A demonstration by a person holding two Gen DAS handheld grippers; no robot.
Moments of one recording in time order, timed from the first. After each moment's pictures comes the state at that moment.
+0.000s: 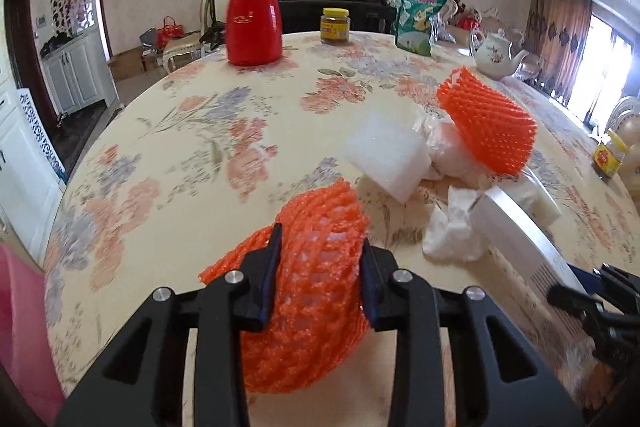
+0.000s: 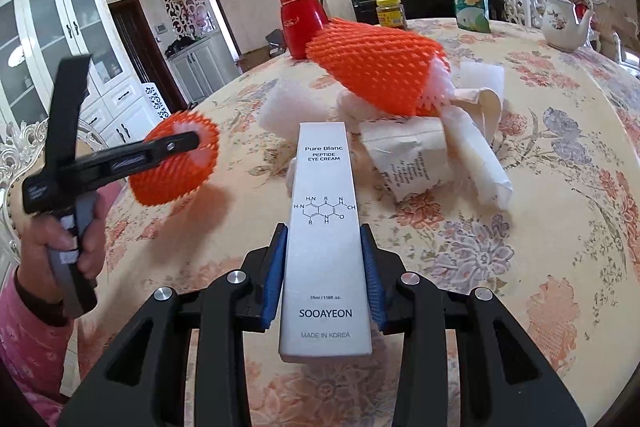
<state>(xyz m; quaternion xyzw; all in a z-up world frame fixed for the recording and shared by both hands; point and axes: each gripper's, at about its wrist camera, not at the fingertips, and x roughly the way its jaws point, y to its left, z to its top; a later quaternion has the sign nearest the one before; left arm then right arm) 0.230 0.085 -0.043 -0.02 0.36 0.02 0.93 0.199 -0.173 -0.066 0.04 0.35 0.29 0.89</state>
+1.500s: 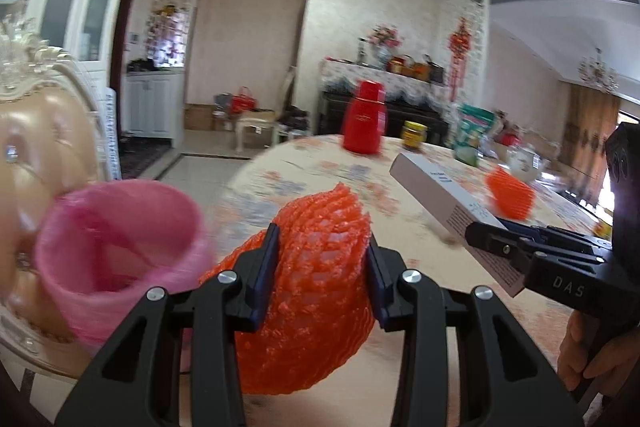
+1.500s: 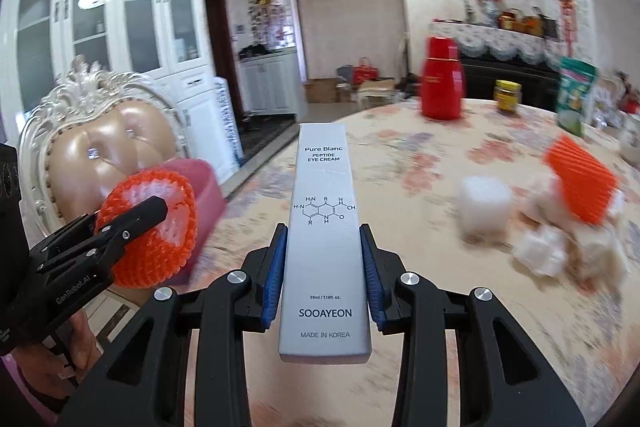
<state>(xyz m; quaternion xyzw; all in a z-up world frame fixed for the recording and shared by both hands) -0.019 0.202 -0.015 -0.09 0.16 0.14 0.97 0.089 0.037 -0.010 -0.04 0.24 0.39 0.89</state>
